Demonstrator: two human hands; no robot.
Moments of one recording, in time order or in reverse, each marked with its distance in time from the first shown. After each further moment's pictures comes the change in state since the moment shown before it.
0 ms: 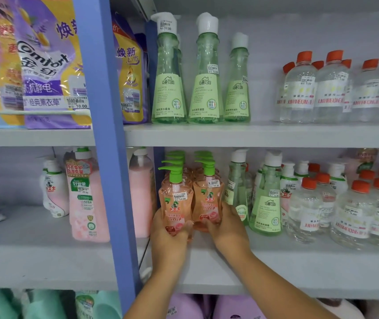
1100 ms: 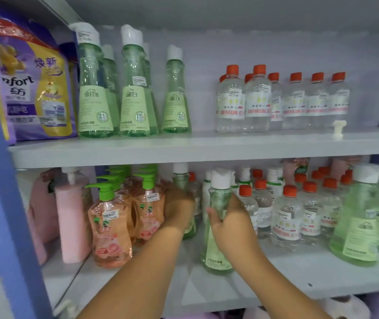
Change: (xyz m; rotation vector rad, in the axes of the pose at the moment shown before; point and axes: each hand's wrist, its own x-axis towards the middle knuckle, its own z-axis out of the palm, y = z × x) left_hand 0.049 0.075 0.197 0.383 -0.183 -0.018; right_hand -0.004 0.016 -0.164 -0.018 0.181 0.047
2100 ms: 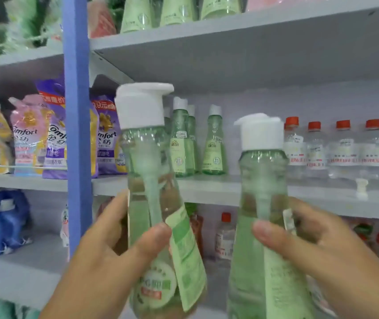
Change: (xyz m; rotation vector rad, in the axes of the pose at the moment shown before) left_hand -0.233 0.093 -0.220 -0.328 0.140 0.512; right_hand -0.026 -0.082 -0.214 0.662 -0.546 -0.311
